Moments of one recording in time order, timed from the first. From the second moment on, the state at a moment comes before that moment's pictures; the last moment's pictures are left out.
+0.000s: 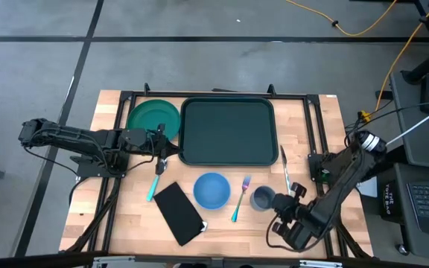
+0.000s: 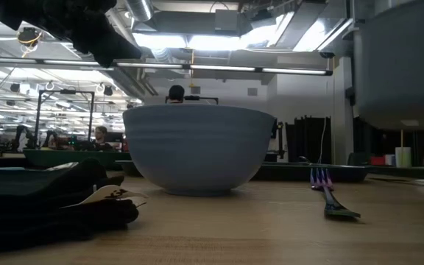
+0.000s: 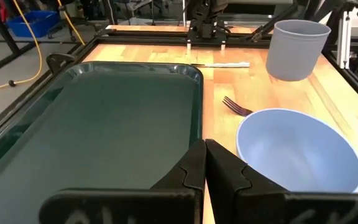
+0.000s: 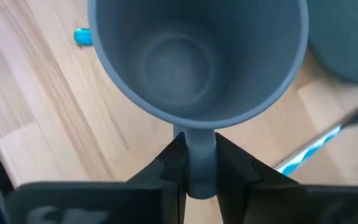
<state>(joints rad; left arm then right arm) -0.03 0.80 0.47 -0.02 -0.14 -0.07 0.89 1.65 1.29 -1.18 0.46 1.36</state>
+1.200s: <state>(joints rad) -0.02 1.30 0.95 -0.34 -0.21 0.21 0.11 1.51 1.34 -0.99 0.25 0.13</state>
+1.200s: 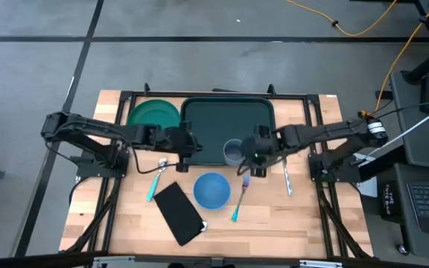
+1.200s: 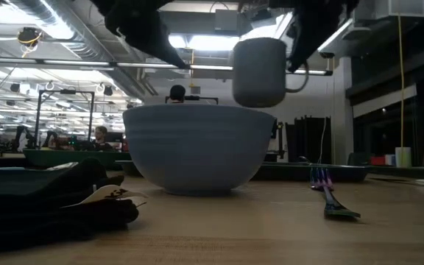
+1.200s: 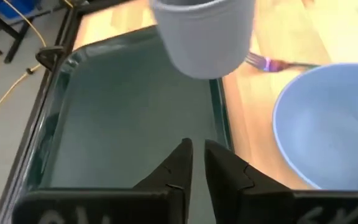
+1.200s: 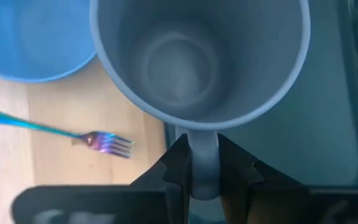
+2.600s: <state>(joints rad) 0.07 1.31 1.09 -0.31 -0.17 0.73 -0.17 1.61 1.48 -0.86 0.14 -0.34</state>
